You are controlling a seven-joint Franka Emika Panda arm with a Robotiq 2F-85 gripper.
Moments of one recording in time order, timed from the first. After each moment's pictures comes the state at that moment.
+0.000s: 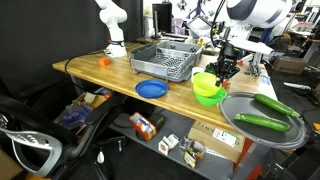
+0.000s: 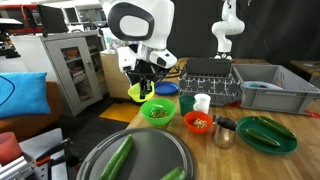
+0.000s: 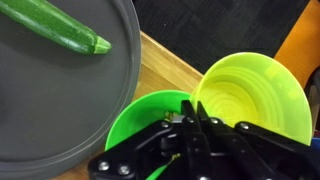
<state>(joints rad) 0.01 0.26 0.04 -2.27 0.40 2.37 0.08</state>
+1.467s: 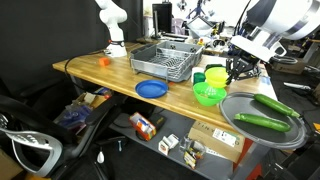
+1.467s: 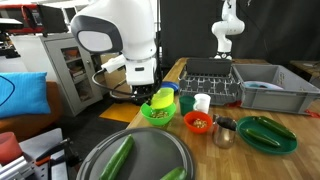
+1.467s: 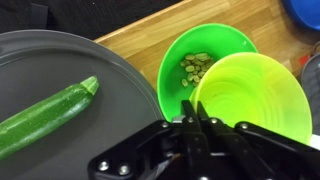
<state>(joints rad) 0.01 0.13 0.01 -2.54 0.83 2.79 0.63</state>
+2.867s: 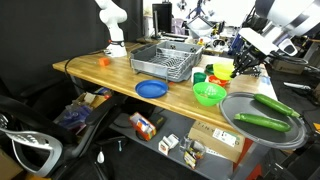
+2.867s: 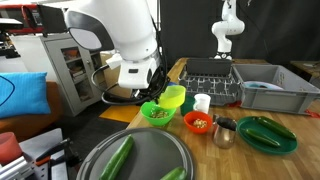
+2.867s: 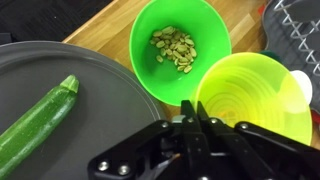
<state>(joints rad) -0.01 0.08 -0.02 -2.56 1.09 2.85 0.60</state>
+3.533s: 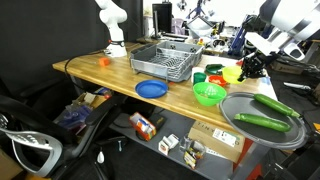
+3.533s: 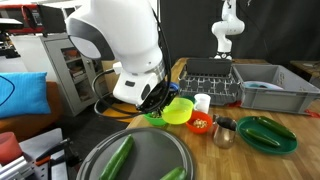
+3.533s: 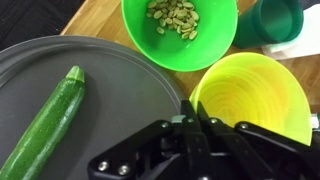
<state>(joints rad) -0.03 0.11 -0.08 -2.57 1.11 2.85 0.75</state>
